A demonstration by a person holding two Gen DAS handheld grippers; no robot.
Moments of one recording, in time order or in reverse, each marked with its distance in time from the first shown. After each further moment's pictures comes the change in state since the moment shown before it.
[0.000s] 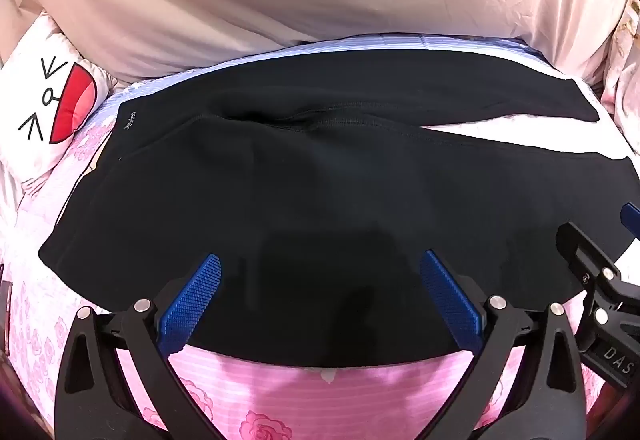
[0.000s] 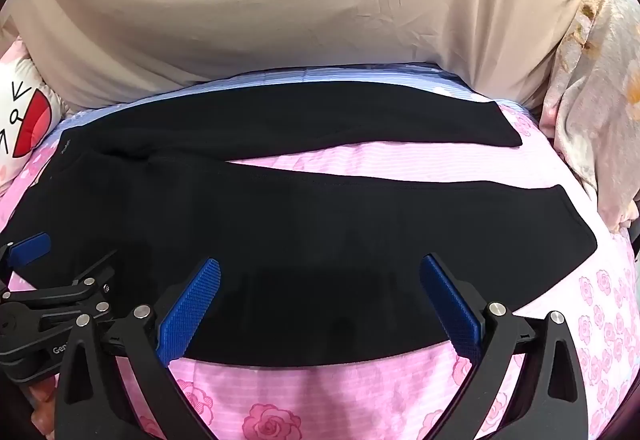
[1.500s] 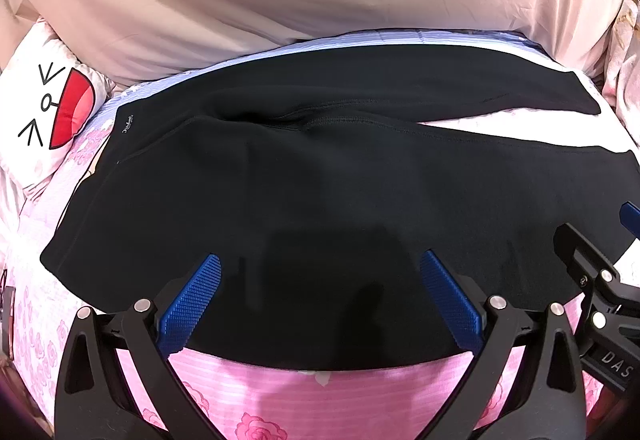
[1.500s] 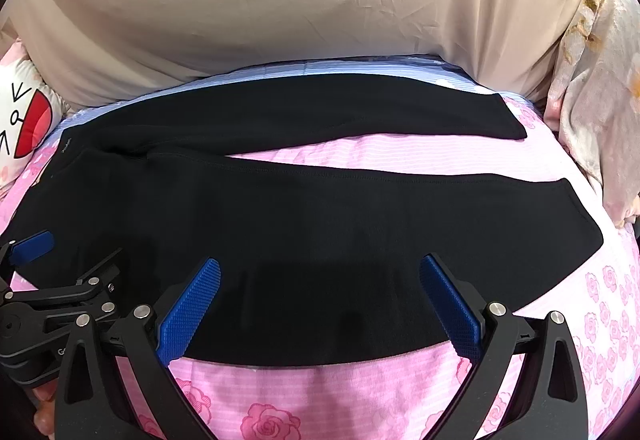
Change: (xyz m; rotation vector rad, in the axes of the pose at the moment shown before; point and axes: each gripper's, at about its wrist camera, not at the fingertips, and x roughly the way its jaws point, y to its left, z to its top) left arm 0.003 -0.001 0.003 0.023 0.009 0.008; right arm 0.006 0.000 -0.005 0.013 0.006 0.014
